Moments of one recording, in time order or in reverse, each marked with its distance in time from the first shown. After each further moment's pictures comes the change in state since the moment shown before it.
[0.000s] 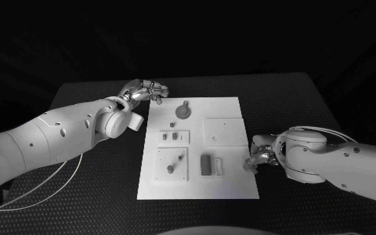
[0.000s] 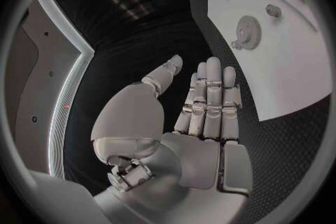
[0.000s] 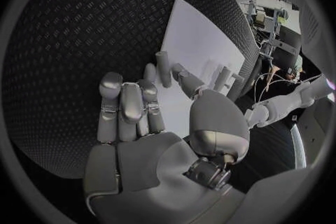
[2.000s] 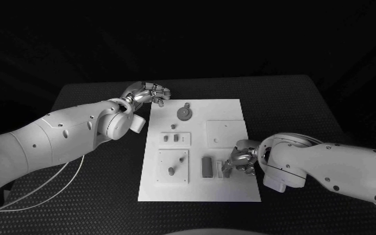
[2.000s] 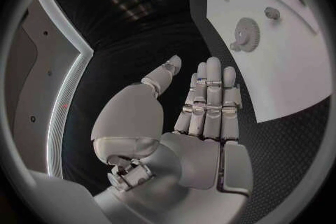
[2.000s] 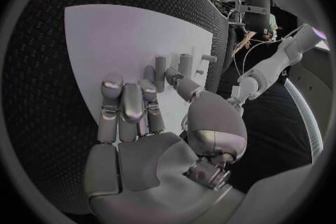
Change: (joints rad) left arm 0.000 0.003 -0.002 0.002 0.000 0.004 -0.012; left_hand -0.015 0.005 -0.005 0.005 0.000 -0.003 -0.003 0.000 -0.001 -0.003 0.003 0.000 -0.001 0.000 0.000 -0.008 0.006 0.000 0.000 0.000 -0.004 0.005; right arm 0.000 0.099 -0.008 0.010 0.374 -0.148 0.035; right_hand -0.059 0.017 0.074 0.015 0.011 0.015 0.000 -0.012 -0.124 0.010 -0.011 -0.009 0.006 0.004 -0.003 0.006 0.008 0.008 -0.002 0.009 0.017 -0.010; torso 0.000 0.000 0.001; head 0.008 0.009
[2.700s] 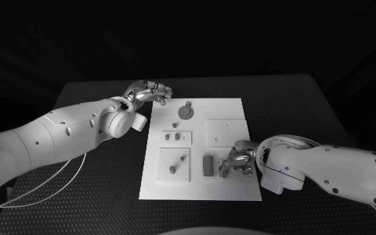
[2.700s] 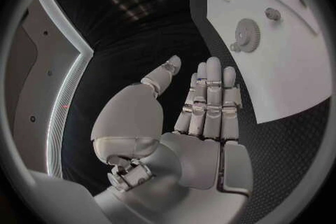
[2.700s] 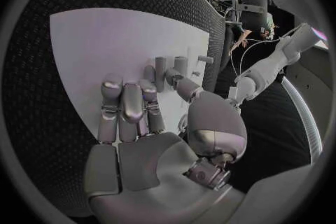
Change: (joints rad) left arm 0.000 0.000 0.000 0.000 0.000 0.003 -0.001; left_hand -0.004 -0.004 0.000 0.000 0.000 0.000 0.000 0.000 0.000 0.000 0.000 0.000 -0.001 0.000 0.000 0.000 0.001 0.000 0.000 0.000 0.000 0.001; right arm -0.010 0.013 0.000 0.008 0.002 -0.028 0.016; right_hand 0.000 0.000 -0.003 0.003 0.000 0.000 -0.001 0.000 0.000 0.000 0.000 0.000 0.002 0.000 0.000 0.000 0.000 -0.002 0.000 0.000 0.000 -0.002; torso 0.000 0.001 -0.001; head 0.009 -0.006
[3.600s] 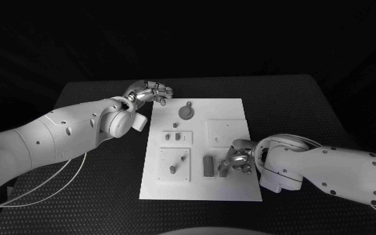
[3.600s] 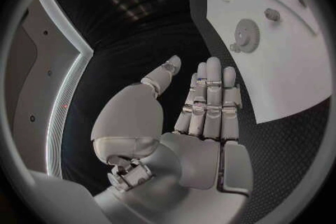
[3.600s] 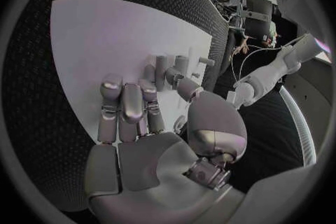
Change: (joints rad) left arm 0.000 -0.001 0.000 -0.001 0.000 0.003 -0.003; left_hand 0.000 0.000 0.000 0.000 0.000 -0.004 0.004 0.000 -0.001 0.000 0.000 0.000 0.000 0.000 0.000 0.000 0.002 0.000 0.000 0.000 0.000 0.002; right arm 0.000 0.015 0.000 -0.005 -0.074 0.002 0.006; right_hand 0.000 0.000 0.006 -0.006 0.000 0.001 -0.001 0.000 0.003 0.000 0.000 -0.001 0.000 0.001 0.002 0.000 0.000 -0.011 0.004 -0.004 0.000 -0.001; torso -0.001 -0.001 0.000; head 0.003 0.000
